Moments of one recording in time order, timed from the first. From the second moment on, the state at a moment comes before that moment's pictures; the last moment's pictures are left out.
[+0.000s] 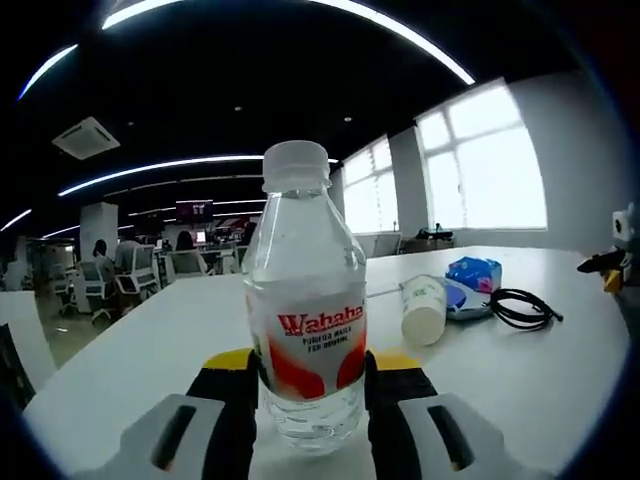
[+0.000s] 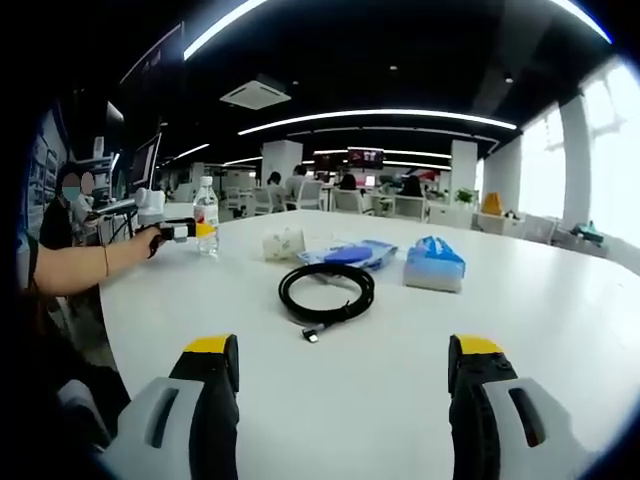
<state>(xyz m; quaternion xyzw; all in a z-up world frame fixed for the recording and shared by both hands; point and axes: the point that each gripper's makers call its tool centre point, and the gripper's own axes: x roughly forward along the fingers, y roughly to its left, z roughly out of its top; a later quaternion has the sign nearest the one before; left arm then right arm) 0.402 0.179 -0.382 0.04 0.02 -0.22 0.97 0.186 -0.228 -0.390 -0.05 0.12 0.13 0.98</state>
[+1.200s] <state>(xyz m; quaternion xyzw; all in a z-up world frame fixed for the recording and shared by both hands) 0.405 0.190 -0.355 0.04 -0.03 -0.21 0.98 0.185 -0.228 -0.394 -0.04 0.13 0.13 0.98</state>
